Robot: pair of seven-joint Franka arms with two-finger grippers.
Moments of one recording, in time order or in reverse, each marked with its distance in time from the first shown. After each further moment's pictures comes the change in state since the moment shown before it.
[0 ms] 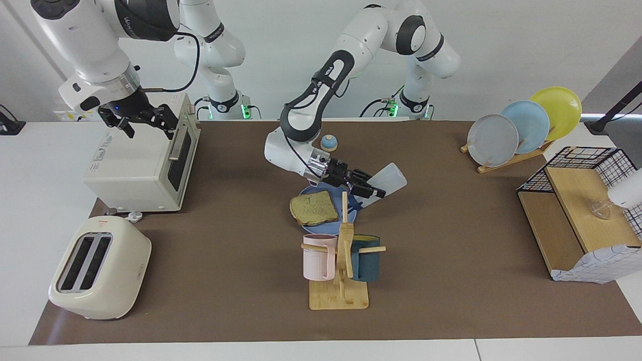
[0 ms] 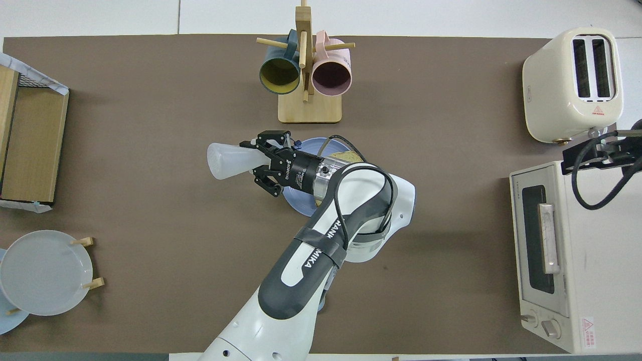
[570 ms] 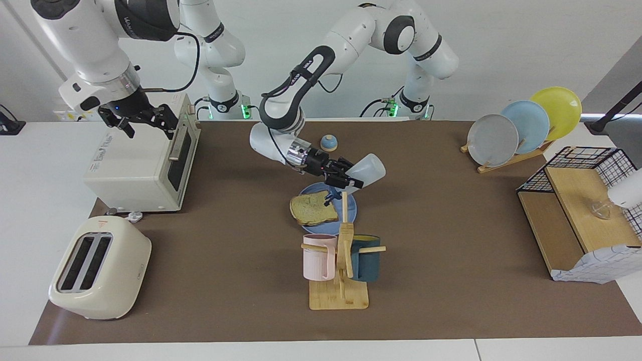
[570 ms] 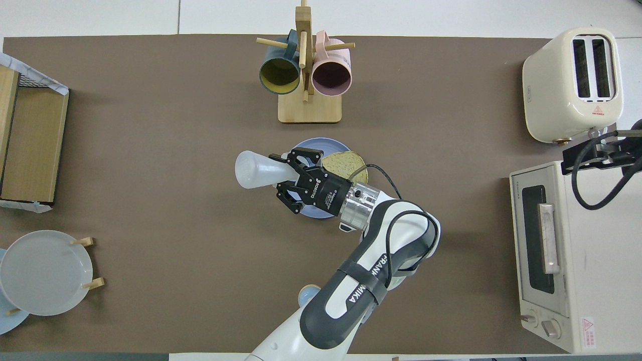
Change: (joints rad) left arm -0.082 0.087 -0.005 0.022 0.097 -0.079 0.091; right arm 0.000 0.000 0.000 0.000 0.000 0.000 0.000
